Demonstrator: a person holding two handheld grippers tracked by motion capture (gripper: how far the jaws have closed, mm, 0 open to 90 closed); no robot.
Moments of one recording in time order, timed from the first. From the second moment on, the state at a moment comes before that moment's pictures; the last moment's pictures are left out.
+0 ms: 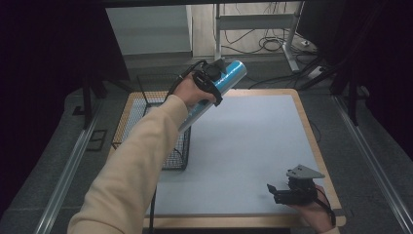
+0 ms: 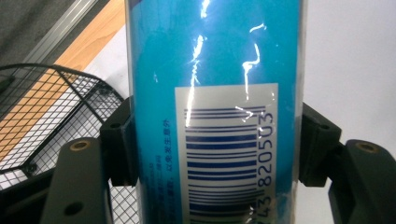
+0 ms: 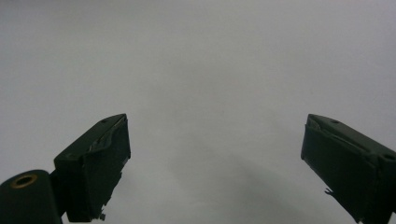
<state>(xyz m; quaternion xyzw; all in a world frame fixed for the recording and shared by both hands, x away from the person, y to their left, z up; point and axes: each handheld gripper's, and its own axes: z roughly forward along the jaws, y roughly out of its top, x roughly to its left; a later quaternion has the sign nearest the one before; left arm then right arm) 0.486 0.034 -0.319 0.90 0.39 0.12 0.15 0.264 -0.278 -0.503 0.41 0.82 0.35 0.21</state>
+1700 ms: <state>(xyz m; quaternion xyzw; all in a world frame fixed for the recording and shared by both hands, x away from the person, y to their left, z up) 0.525 0.127 -0.378 0.86 0.48 0.12 0.12 0.264 -0.278 -0.504 0.41 0.81 0.35 0.22</state>
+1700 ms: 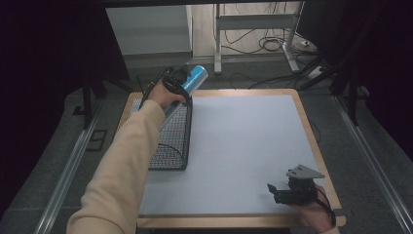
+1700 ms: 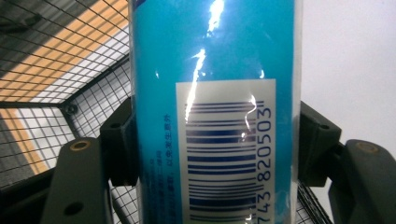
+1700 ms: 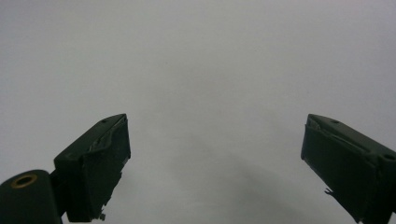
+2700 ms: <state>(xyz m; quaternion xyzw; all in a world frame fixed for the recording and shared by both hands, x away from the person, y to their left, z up) 0.535 0.136 -0.422 0.86 0.49 0.12 0.08 0.262 -0.276 -0.501 0.41 0.81 0.35 0.23</state>
